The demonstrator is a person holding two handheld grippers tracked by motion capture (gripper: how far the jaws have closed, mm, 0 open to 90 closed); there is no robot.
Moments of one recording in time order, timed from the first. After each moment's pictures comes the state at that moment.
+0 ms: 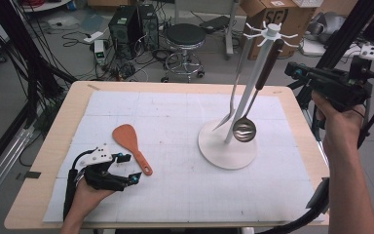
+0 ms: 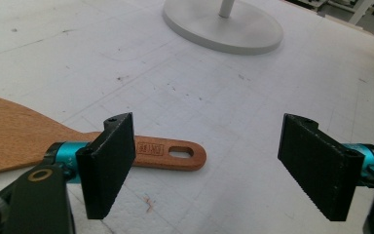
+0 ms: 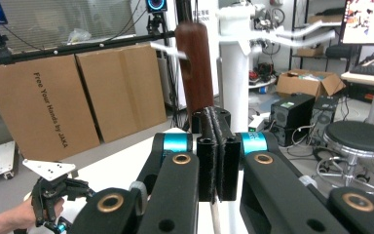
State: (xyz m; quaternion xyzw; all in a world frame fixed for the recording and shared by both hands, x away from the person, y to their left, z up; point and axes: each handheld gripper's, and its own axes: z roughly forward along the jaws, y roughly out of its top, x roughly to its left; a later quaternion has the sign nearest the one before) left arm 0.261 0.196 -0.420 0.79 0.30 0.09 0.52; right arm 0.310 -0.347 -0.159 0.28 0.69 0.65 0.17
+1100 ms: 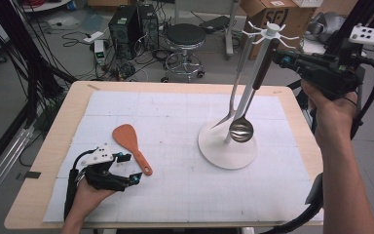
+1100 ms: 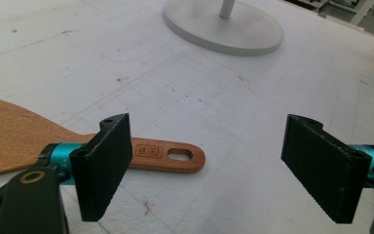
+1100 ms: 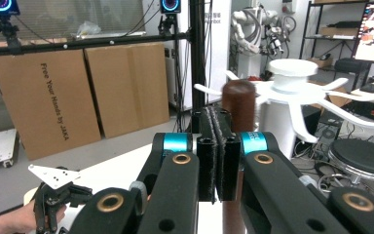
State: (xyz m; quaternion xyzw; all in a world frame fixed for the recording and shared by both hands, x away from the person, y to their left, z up) left arm 0.261 0.194 -0.419 0.79 0.30 0.09 0.52; right arm 0.311 -0.312 -0.131 0.24 0.70 0.64 0.19
